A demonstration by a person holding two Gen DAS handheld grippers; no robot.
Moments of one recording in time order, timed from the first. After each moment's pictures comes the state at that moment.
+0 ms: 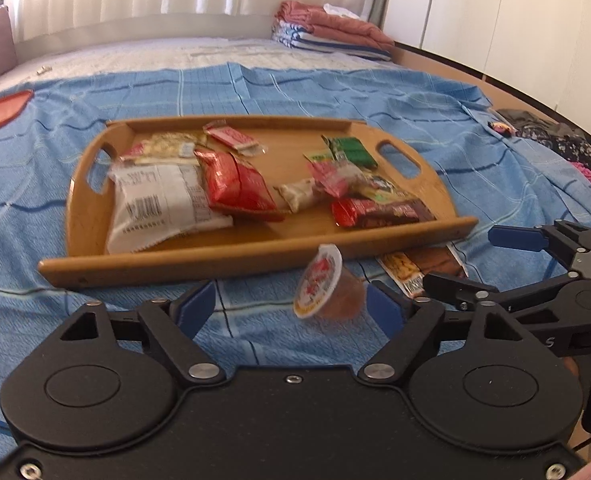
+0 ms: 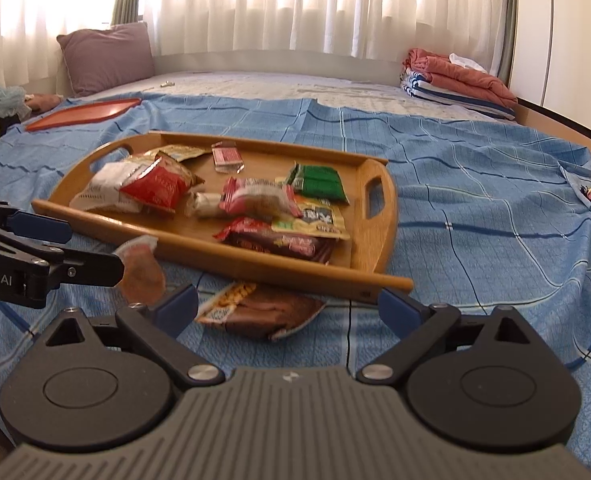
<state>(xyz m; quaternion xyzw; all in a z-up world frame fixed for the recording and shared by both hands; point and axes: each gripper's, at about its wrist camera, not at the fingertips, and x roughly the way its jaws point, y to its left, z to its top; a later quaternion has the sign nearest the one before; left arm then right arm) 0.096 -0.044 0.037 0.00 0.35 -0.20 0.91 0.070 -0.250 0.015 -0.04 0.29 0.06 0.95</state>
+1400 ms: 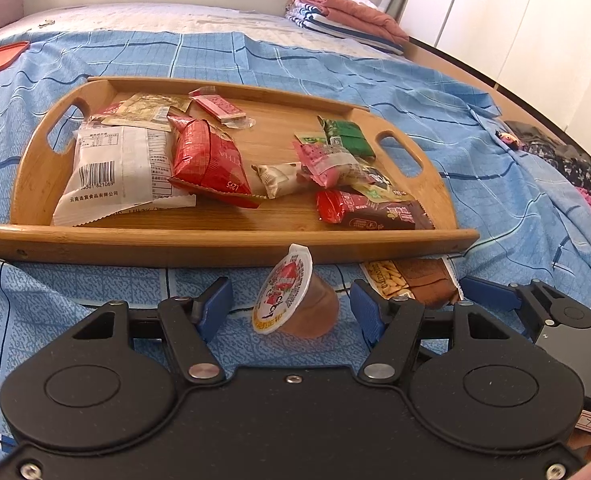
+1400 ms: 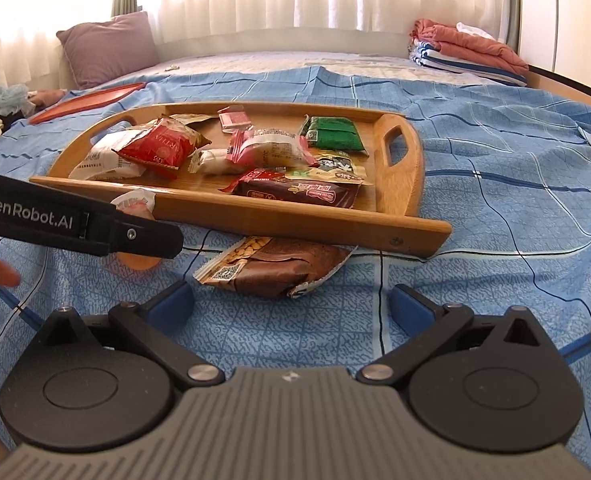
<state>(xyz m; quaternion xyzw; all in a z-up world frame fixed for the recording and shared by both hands) 0.120 -0.069 0.019 -0.06 0.39 -0.19 0.90 0.077 -0.251 -0.017 -0.01 0.32 0.08 0.94</state>
